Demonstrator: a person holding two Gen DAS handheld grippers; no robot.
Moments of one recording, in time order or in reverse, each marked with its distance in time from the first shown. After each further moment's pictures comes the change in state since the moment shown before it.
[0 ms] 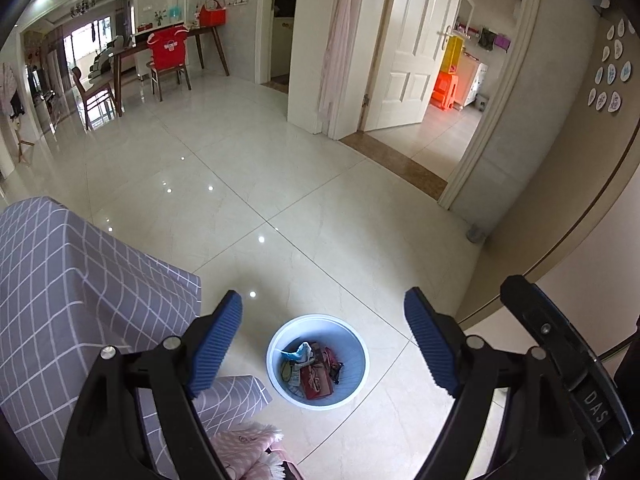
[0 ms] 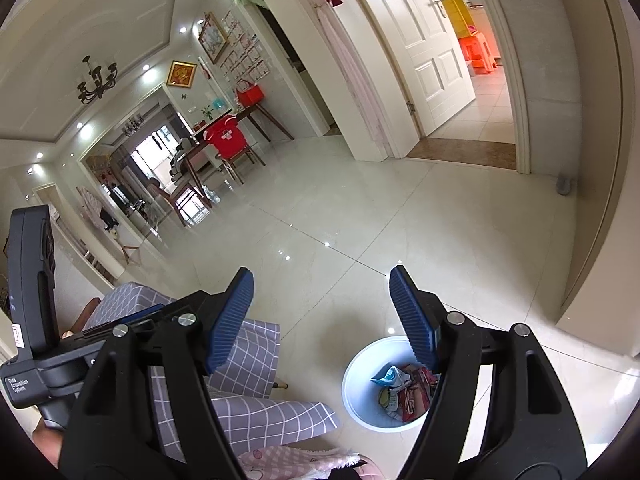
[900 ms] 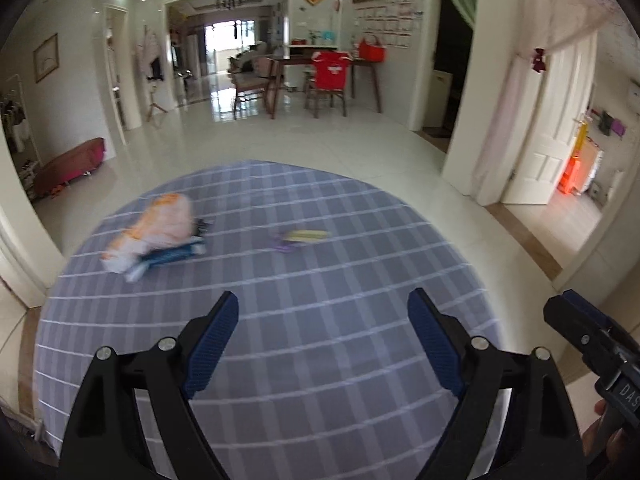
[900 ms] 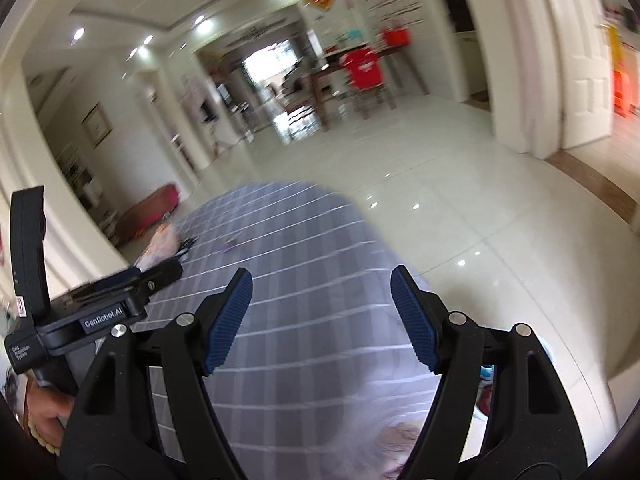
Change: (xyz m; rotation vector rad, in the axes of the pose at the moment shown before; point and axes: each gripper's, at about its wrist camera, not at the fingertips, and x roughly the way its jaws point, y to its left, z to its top) left arm -0.172 0.323 -0.071 -0.298 -0.155 0.405; right arm 0.059 0.295 -0.088 -0.375 0.244 0.344
